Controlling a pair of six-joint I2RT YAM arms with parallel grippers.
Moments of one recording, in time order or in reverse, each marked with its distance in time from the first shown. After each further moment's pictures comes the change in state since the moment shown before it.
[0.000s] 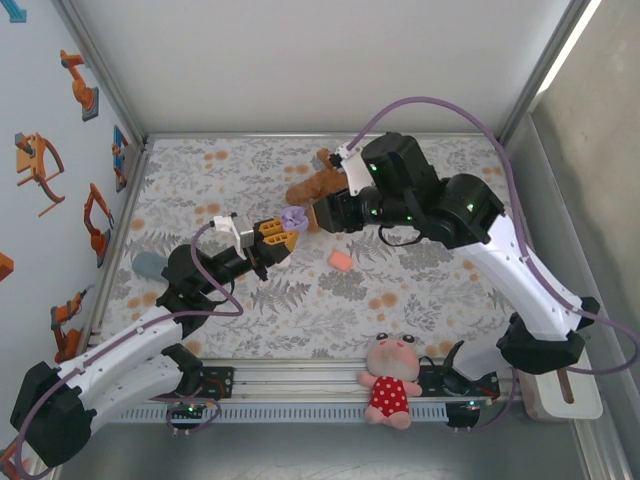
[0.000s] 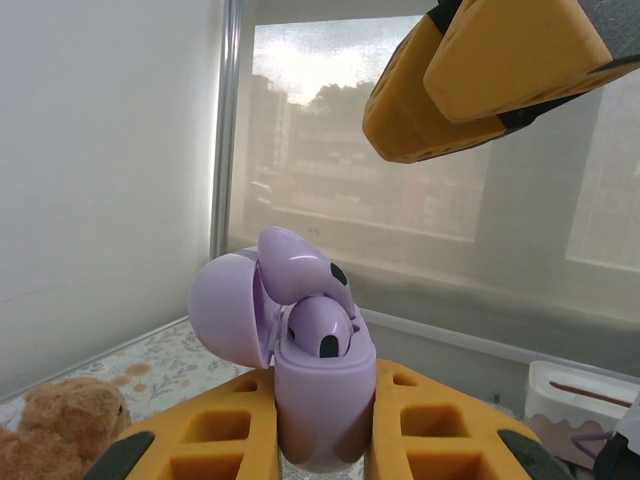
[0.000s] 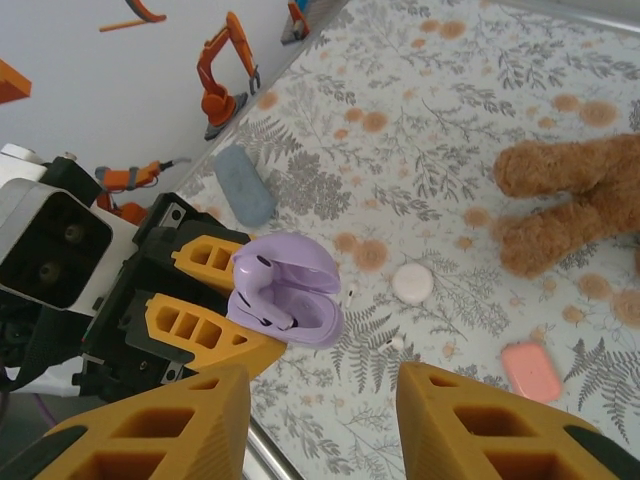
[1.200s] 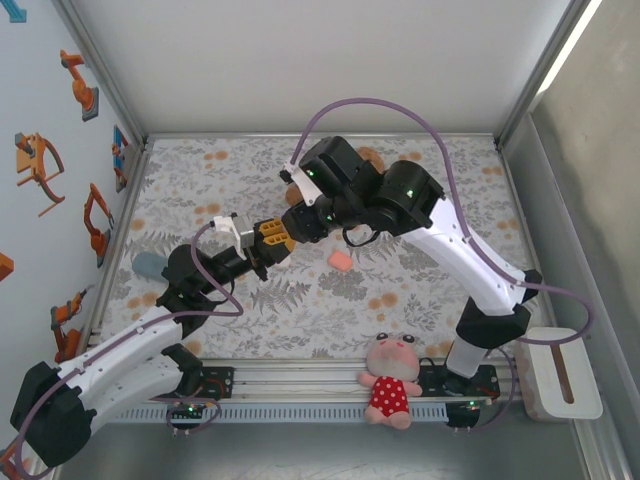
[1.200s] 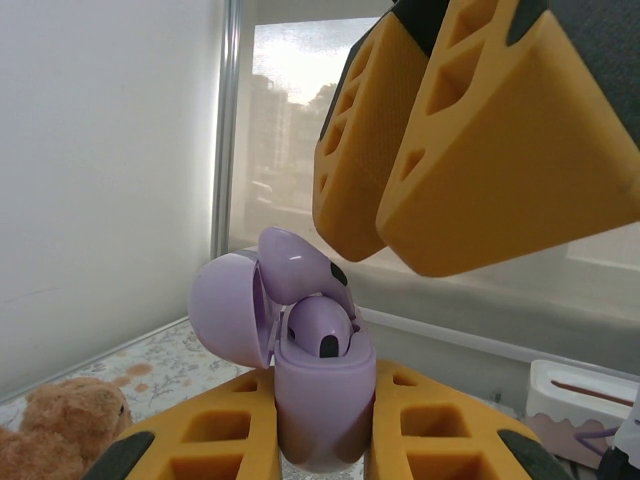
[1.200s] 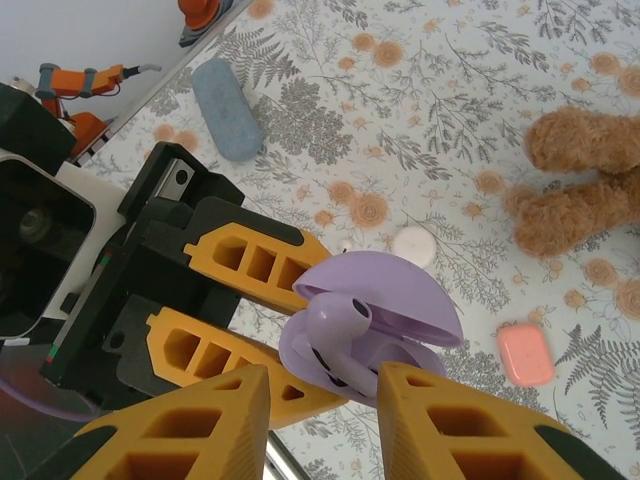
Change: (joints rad) left arm 0.000 0.000 0.000 -0.001 0.001 0.004; right arm 0.115 0.269 0.290 -0.198 0.079 -0.060
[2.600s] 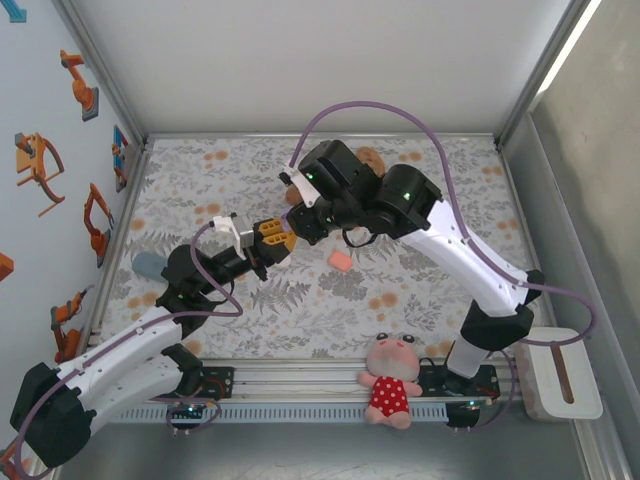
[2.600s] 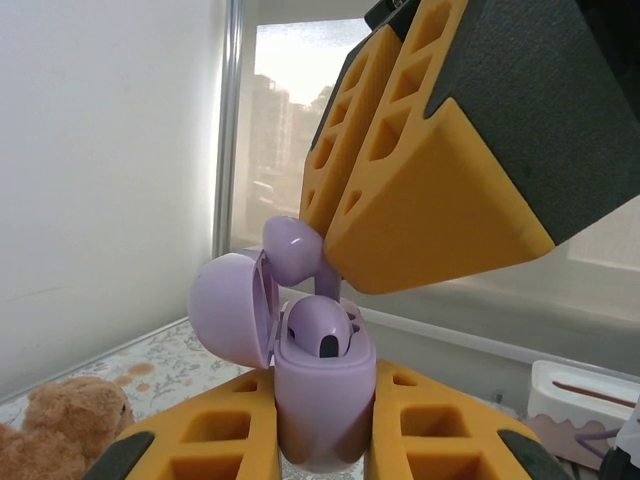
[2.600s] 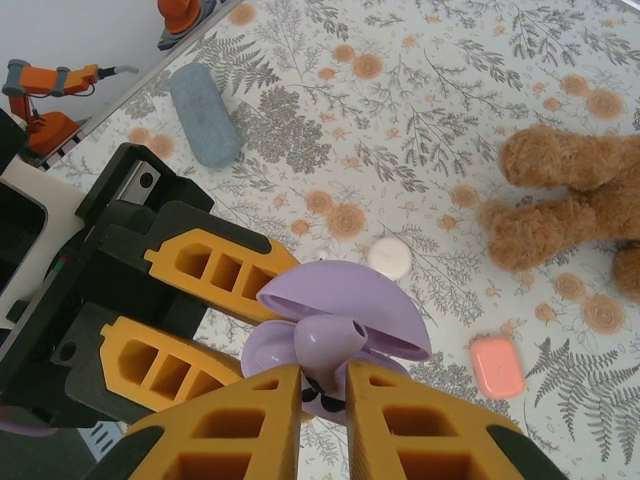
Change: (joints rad) left arm 0.000 -0.005 0.000 -0.005 0.000 0.000; right arm 0.000 -0.042 -0.089 0.068 0.047 -0.044
